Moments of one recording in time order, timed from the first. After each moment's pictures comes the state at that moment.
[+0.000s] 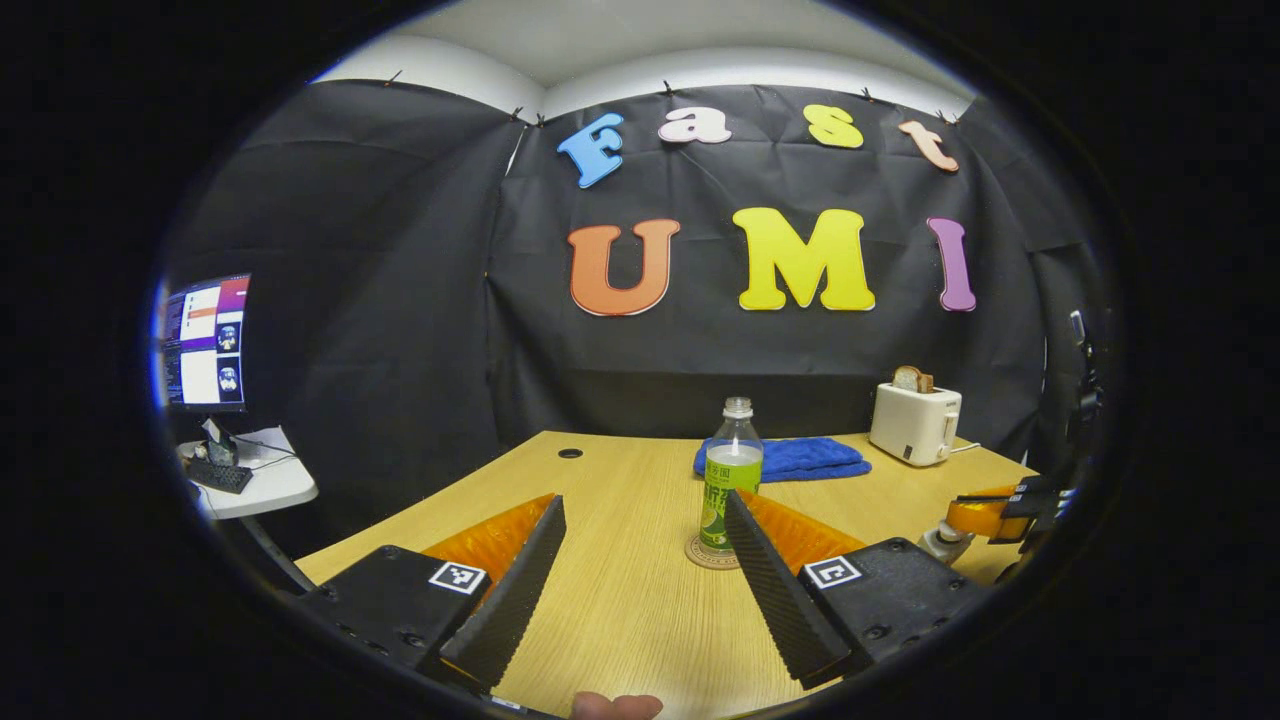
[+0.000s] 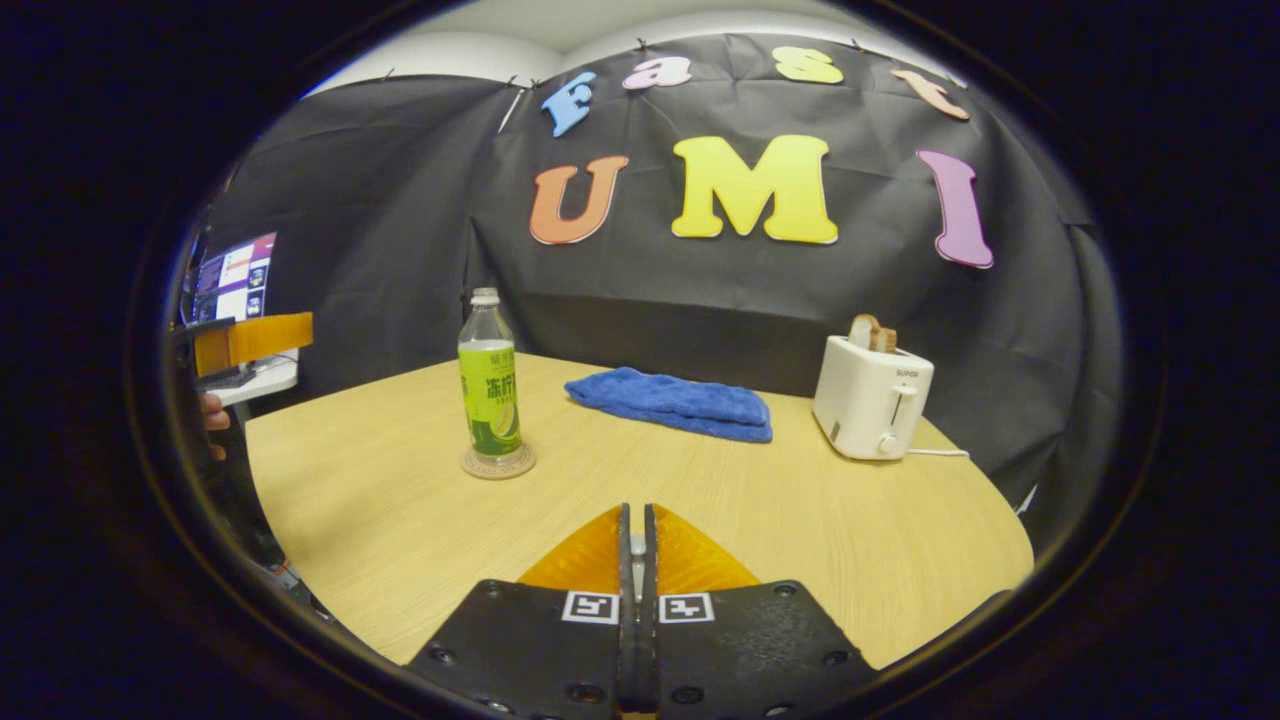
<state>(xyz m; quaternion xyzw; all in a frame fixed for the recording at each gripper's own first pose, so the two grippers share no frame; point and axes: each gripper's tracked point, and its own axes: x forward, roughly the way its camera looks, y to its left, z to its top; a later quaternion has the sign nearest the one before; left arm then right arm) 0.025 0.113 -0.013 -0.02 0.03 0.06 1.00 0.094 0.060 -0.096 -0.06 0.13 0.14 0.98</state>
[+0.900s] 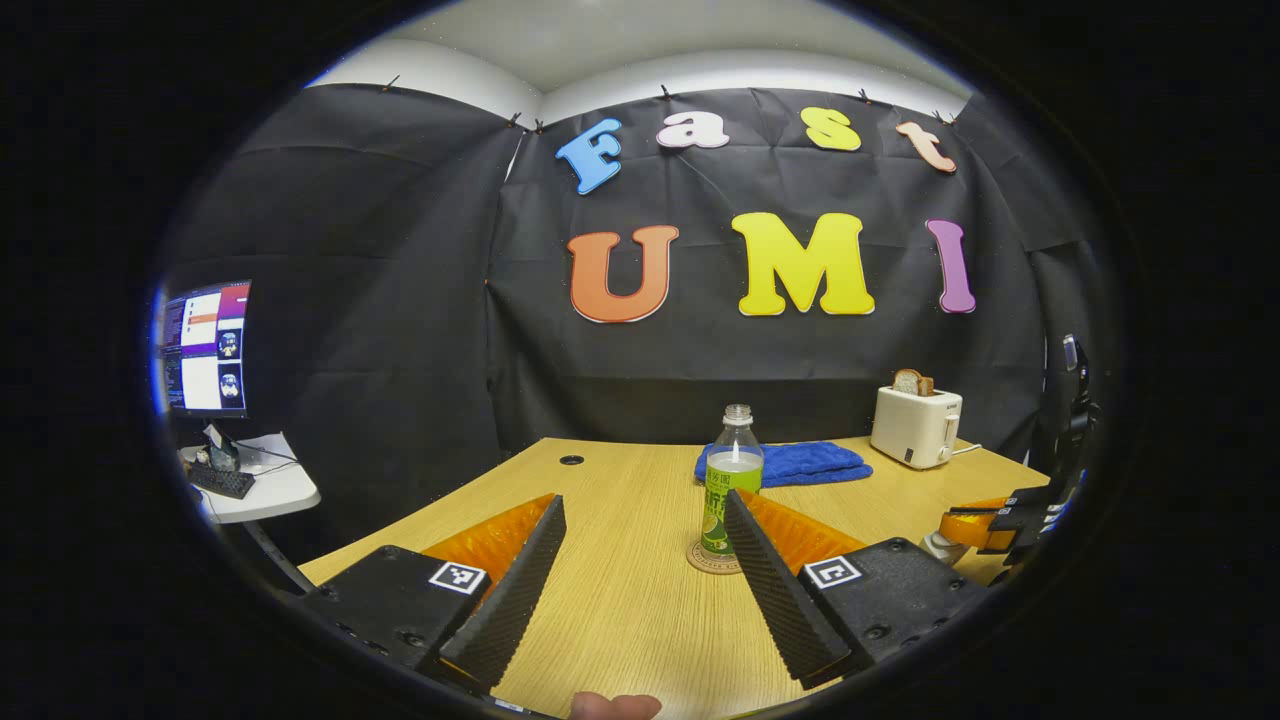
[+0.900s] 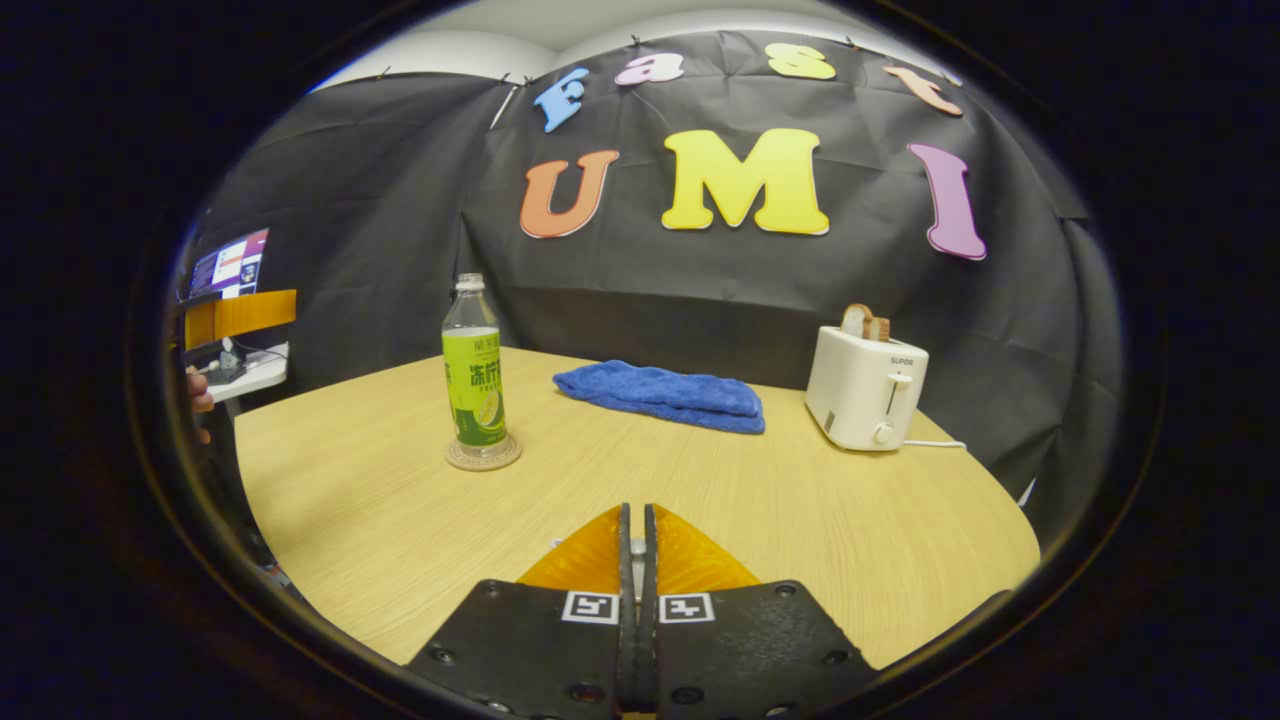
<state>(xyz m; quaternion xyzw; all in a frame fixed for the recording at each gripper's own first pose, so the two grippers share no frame) 0.026 0.116 -0.010 -0.01 0.02 0.06 1.00 0.100 0.052 -0.109 -0.06 0.13 0.13 0.98</state>
